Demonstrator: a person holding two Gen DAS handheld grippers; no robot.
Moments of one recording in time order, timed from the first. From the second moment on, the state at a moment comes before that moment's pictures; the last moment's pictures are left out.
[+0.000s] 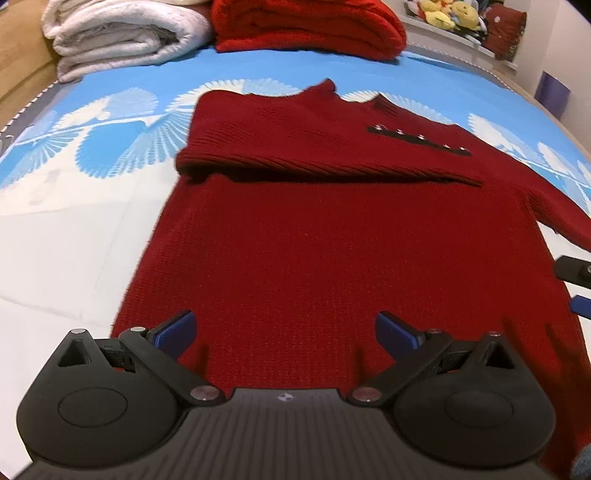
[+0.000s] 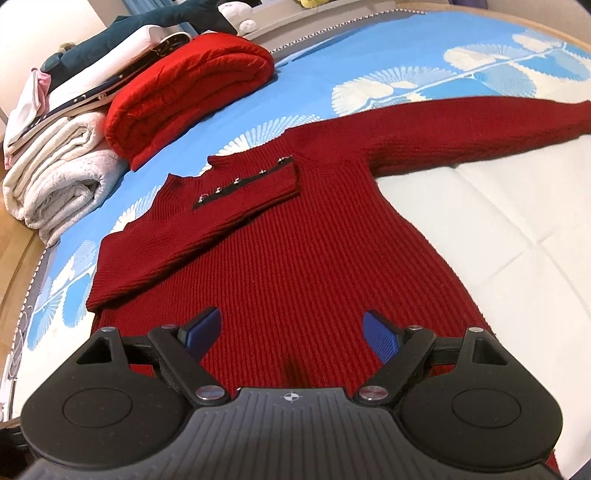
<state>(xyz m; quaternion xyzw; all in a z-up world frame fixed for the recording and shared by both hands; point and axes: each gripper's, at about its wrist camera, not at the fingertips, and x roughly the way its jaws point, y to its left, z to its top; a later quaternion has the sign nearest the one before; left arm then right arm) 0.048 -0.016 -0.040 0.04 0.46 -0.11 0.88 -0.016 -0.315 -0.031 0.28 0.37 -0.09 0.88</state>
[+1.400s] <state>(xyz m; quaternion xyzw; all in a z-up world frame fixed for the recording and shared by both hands) 0.074 -0.003 -0.033 0.01 0.46 -0.04 0.89 0.001 -0.613 -0.102 0.56 0.15 -0.37 0.73</state>
